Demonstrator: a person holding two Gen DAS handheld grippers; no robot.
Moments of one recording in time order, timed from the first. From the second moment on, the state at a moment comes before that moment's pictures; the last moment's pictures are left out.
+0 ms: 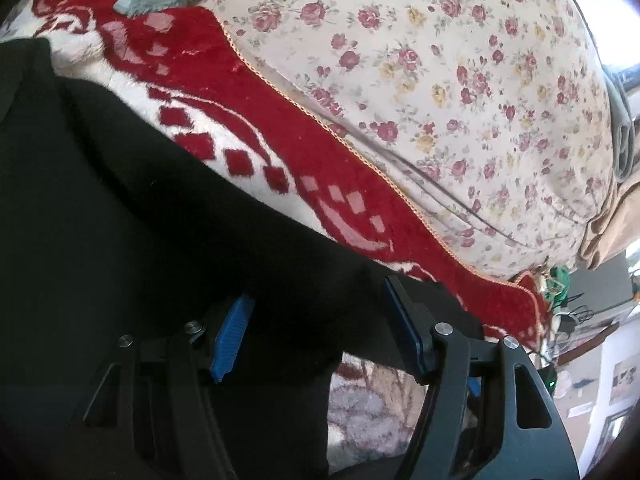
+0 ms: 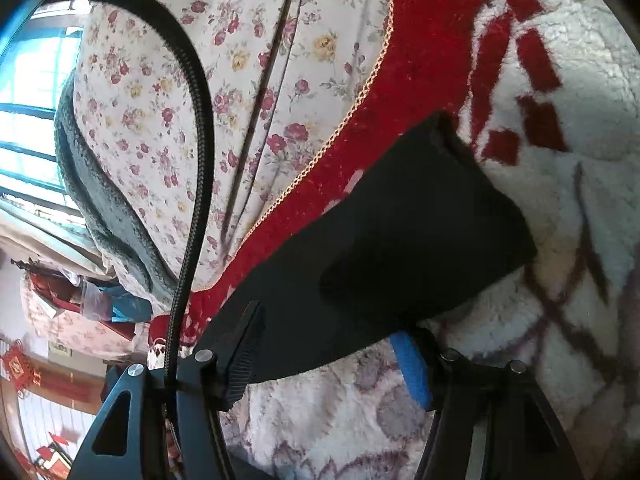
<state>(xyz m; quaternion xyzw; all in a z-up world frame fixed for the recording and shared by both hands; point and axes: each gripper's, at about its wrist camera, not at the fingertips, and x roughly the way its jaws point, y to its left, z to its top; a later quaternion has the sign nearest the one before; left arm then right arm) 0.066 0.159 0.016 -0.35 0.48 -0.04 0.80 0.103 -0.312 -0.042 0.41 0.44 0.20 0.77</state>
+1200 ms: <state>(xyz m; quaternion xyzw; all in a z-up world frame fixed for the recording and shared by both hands) 0.016 0.159 0.076 -0.28 0.38 -0.05 0.88 0.019 -0.332 0.031 0.40 0.28 0.27 0.83</state>
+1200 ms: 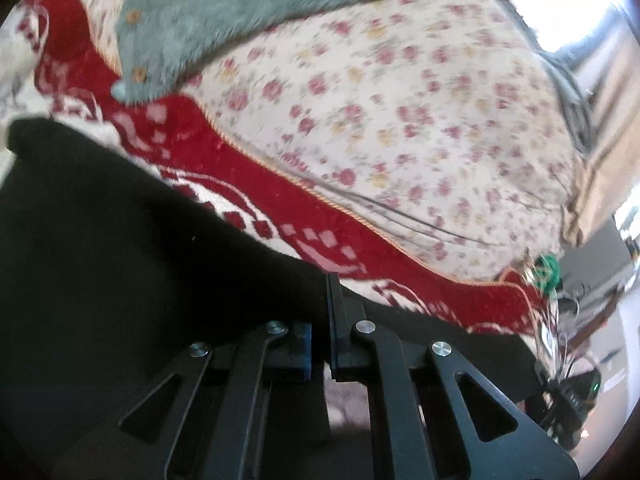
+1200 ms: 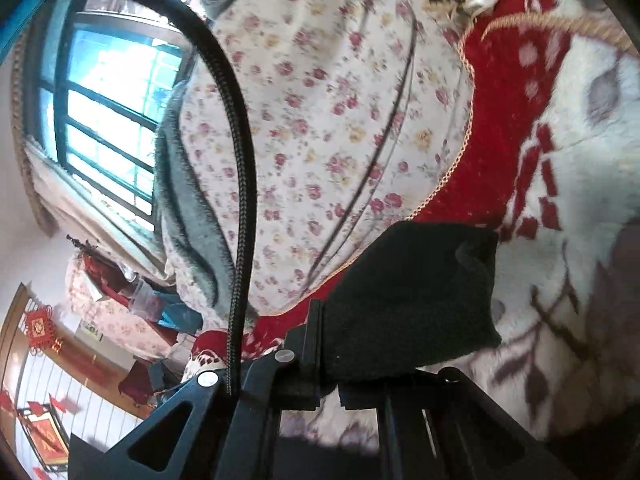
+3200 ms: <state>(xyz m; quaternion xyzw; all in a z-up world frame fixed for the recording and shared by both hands) -0.167 0.227 0.060 -0.28 0.38 0.04 0.88 -0.138 -0.294 0.061 0.19 0.31 0.26 0.90</state>
